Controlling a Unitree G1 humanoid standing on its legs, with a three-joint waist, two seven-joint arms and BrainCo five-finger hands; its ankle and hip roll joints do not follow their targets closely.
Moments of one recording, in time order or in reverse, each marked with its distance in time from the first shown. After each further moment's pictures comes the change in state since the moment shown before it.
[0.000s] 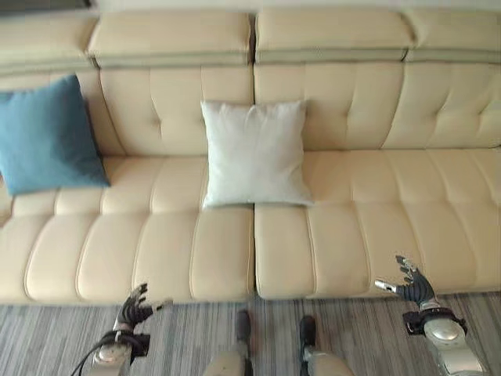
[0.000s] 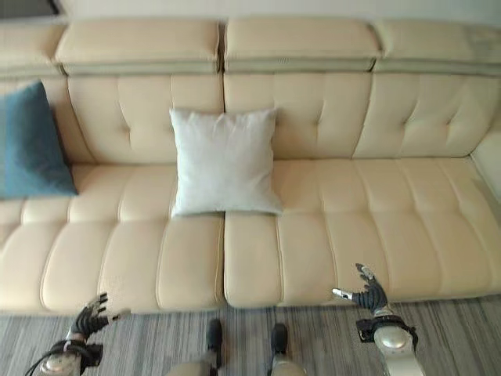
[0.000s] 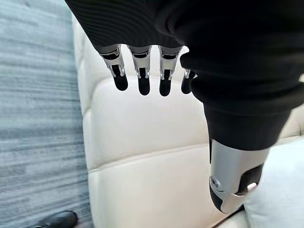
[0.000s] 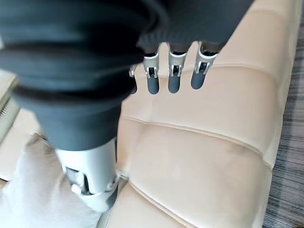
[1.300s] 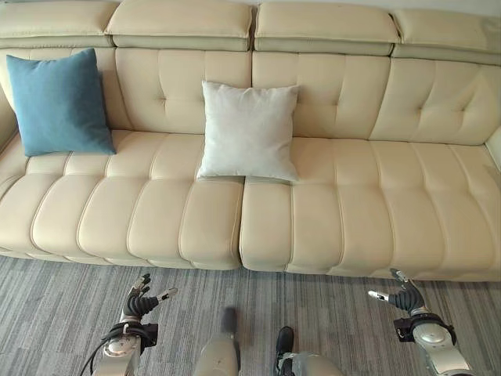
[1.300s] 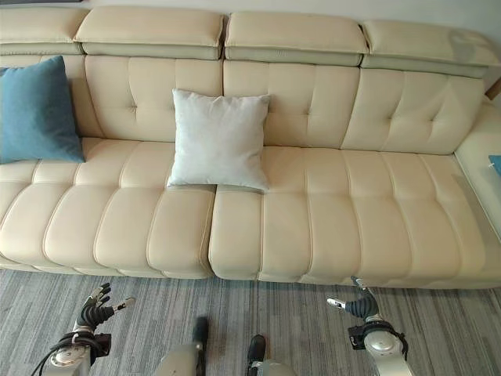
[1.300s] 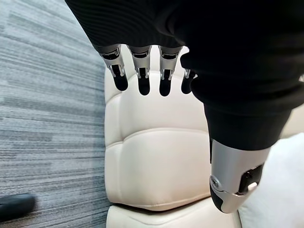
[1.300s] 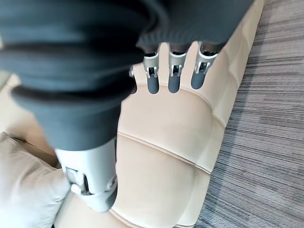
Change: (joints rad) left arm -0.075 -0.046 0.005 -0.100 -0.043 0.024 0.081; right arm -0.048 0.028 0.069 0.077 0.032 0.037 -0.074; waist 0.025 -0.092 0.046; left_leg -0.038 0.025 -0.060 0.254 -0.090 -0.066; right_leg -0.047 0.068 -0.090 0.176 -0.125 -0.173
